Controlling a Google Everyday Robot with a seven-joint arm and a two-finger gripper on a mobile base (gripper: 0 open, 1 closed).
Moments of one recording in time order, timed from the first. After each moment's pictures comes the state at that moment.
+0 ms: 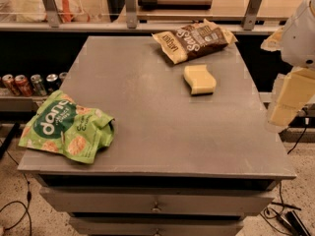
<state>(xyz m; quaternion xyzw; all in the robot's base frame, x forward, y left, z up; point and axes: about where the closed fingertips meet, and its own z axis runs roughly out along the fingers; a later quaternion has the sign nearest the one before) 0.438 -0.217 0.977 -0.60 0.78 -0.03 0.16</state>
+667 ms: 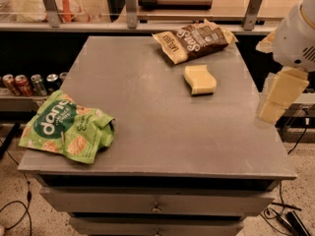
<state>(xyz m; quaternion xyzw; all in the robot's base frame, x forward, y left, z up) 0.452 -0.211 0.967 -0.59 0.79 -0.02 0.17</state>
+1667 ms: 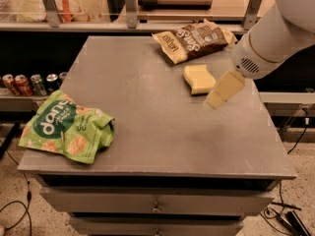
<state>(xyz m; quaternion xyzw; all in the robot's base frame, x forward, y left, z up) 0.536 -0.183 0.914 -0.43 0.87 -0.02 0.25</state>
